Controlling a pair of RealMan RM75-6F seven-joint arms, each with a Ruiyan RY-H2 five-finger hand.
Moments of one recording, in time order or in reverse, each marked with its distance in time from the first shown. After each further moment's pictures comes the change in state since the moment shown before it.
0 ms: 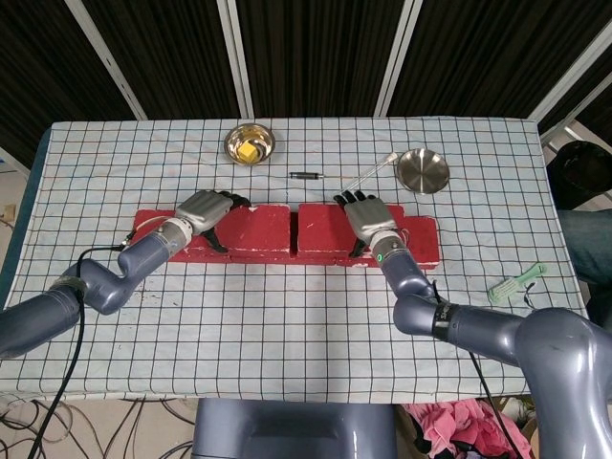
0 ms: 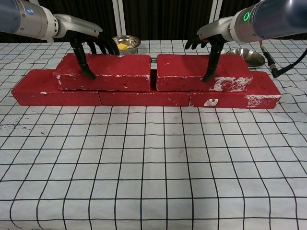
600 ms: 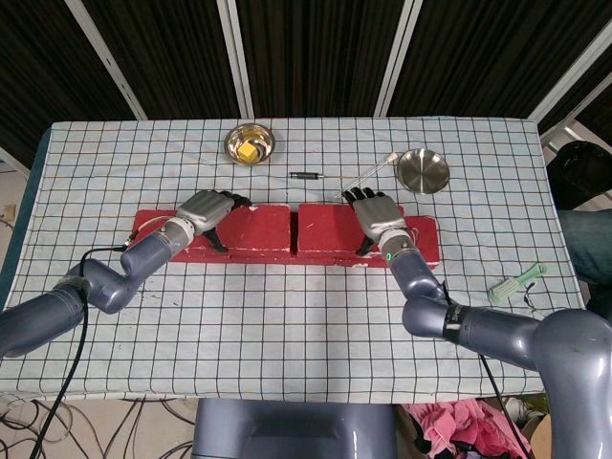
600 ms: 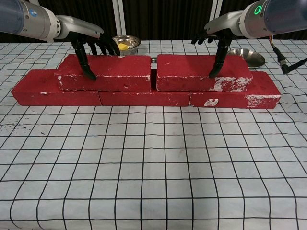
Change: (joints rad) left arm -0.012 -0.013 0.004 0.011 -0.050 -0.008 0.051; right arm -0.028 0.041 0.011 -0.041 -0.013 0.026 0.006
